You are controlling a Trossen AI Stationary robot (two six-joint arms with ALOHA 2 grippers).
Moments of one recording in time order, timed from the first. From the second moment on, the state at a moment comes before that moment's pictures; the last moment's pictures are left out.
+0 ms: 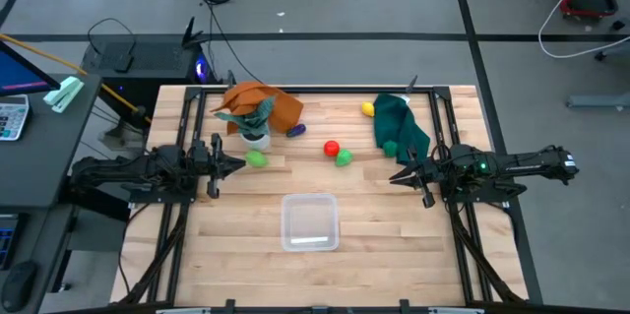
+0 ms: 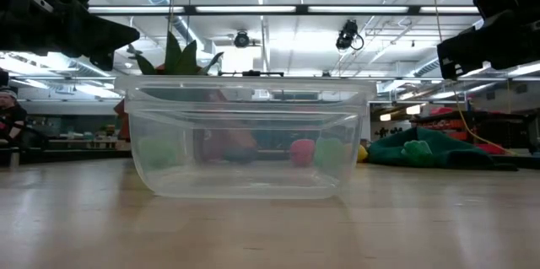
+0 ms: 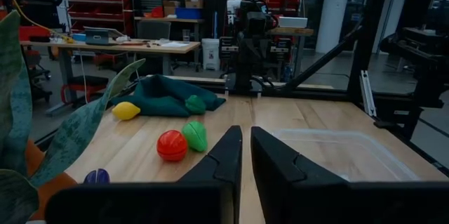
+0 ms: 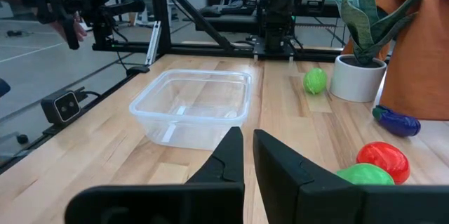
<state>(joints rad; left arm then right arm) 0.00 0.01 0.01 0.05 -0.10 -0.07 0.03 0.15 0.03 0.02 -0.17 -0.02</state>
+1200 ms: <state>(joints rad) 0.00 0.01 0.01 0.28 -0.18 -0.07 0.03 0.15 0.03 0.22 0.27 0.46</state>
